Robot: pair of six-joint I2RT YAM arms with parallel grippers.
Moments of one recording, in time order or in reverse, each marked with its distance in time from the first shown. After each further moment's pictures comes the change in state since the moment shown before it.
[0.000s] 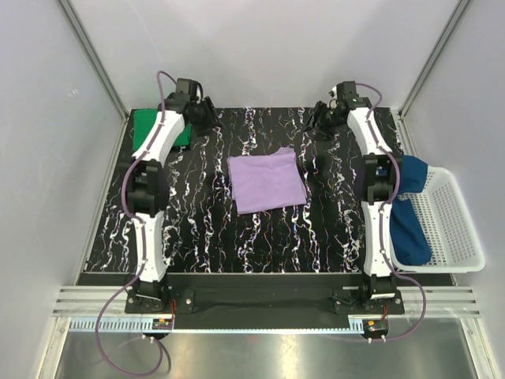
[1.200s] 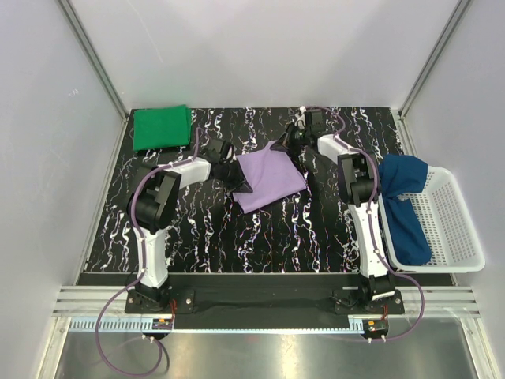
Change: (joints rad) left arm -0.227 -0.212 -0.844 0.468 0.212 -0.158; right arm 0.154 0.006 -0.471 0.769 -0.171 0.214
